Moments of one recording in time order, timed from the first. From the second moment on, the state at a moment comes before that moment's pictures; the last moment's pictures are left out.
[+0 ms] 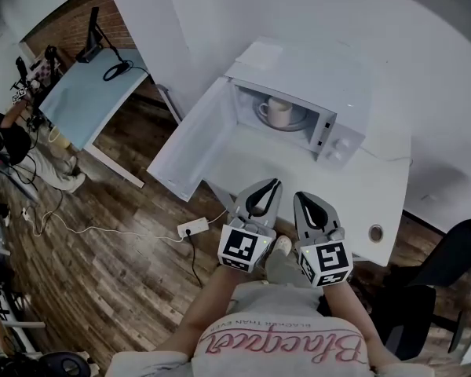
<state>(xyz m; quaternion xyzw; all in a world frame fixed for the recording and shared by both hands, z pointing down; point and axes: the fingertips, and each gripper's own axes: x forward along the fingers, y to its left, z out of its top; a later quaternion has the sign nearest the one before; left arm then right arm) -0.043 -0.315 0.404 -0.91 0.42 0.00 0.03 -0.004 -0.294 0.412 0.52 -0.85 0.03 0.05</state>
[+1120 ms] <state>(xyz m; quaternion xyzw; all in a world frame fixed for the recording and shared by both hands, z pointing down) -0.025 -0.502 0.461 -0.86 0.51 -0.05 -0.01 0.024 -0.446 0.415 0.47 -0.88 0.05 0.04</state>
